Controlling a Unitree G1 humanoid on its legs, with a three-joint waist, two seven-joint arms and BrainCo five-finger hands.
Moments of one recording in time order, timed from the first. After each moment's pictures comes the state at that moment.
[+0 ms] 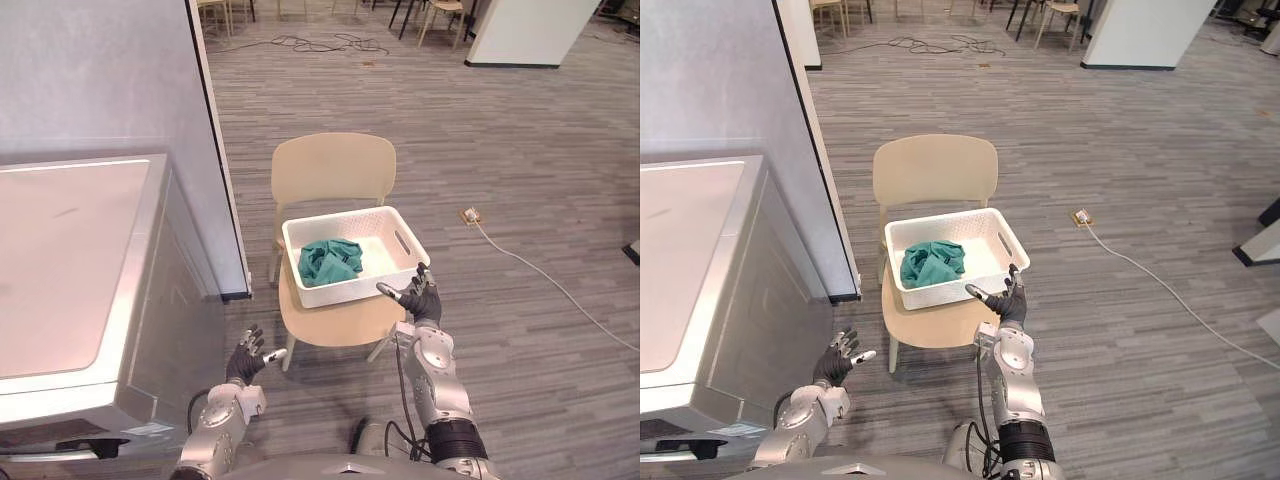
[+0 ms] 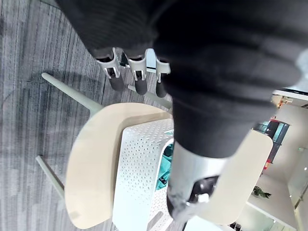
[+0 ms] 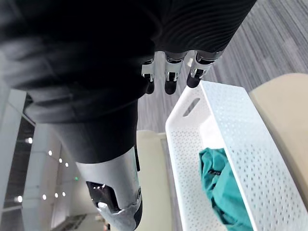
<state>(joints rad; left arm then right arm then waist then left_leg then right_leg) 0.13 0.06 -0.26 0.45 -0.48 -0.05 0.08 -0.04 -0.03 -0.11 0.22 0.07 0.01 -0.24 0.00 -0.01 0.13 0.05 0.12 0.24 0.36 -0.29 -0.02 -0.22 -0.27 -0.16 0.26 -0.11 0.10</state>
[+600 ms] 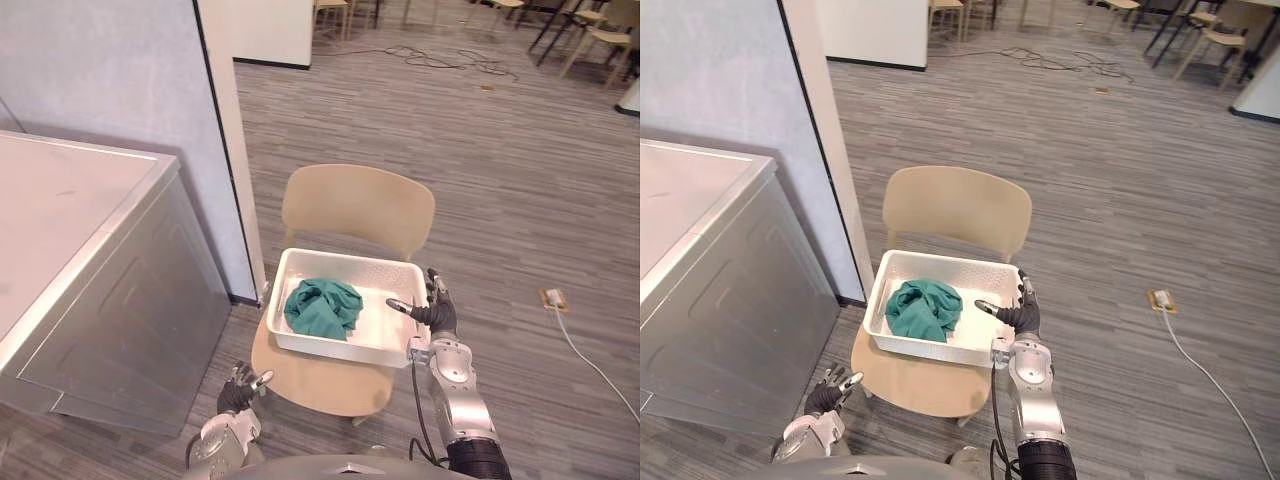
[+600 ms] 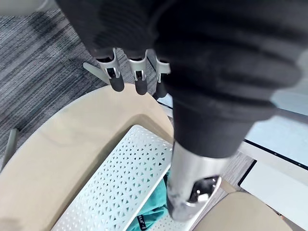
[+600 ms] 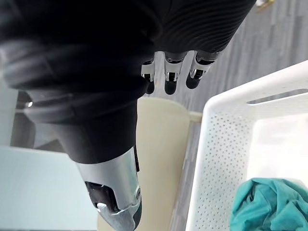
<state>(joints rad) 0.24 0.00 -0.19 0.52 -0.60 -0.05 0.10 0.04 -0.09 -0.10 0.12 -0.13 0.00 -0.20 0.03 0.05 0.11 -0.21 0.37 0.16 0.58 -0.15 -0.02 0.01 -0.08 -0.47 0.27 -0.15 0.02</state>
